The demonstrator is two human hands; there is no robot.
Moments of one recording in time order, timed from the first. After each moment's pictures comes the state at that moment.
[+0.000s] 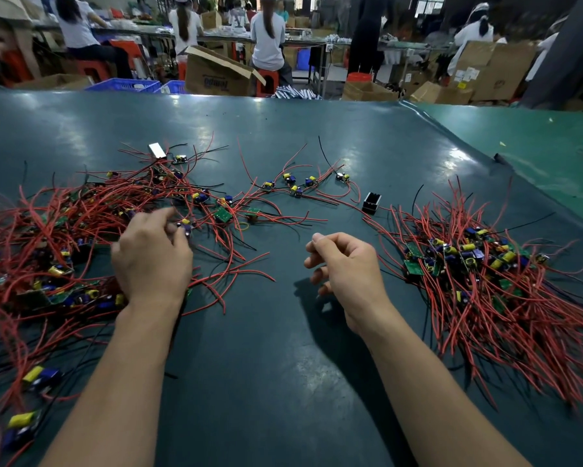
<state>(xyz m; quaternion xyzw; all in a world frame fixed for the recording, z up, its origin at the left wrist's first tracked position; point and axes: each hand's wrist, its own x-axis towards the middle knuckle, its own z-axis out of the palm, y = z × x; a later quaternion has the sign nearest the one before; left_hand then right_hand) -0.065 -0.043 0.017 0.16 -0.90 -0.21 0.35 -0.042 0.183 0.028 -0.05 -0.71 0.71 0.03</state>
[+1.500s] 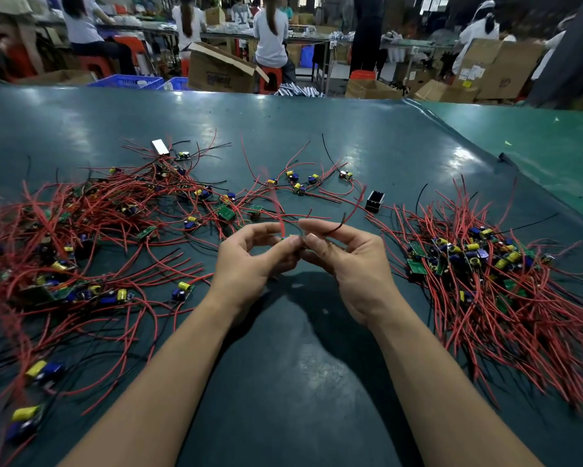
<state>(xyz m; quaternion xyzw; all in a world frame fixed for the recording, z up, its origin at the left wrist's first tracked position) -0.048 0.046 0.018 0.02 -0.60 -0.79 0.05 -0.046 0.185 0.029 0.10 -0.59 0.80 0.03</state>
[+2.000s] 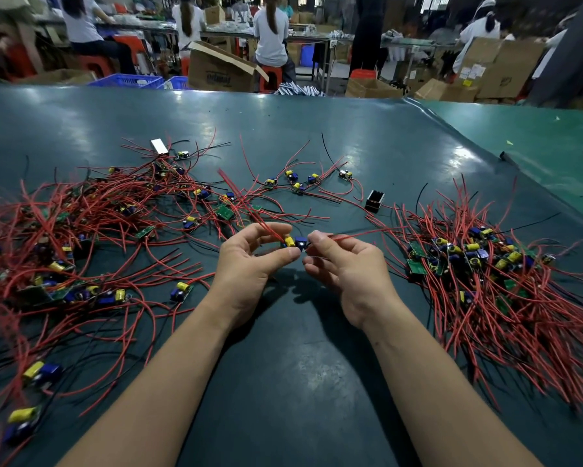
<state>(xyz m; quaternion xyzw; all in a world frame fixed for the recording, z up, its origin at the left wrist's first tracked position) -0.050 0.044 0.013 -0.02 -0.61 -0.79 0.05 -0.049 0.184 0.028 -0.10 -0.54 0.83 -0.02</state>
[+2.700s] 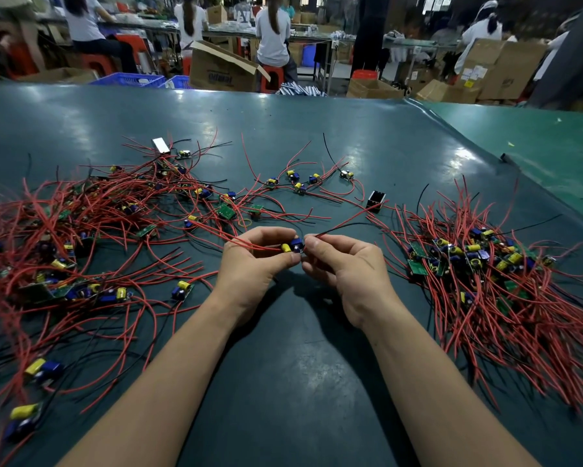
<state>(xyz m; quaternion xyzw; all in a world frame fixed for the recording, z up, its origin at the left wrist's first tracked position) -0.052 0.047 0.012 -0.03 -0.64 -0.76 0.06 -0.048 0.183 0.026 -0.08 -0.56 0.83 -0.02</state>
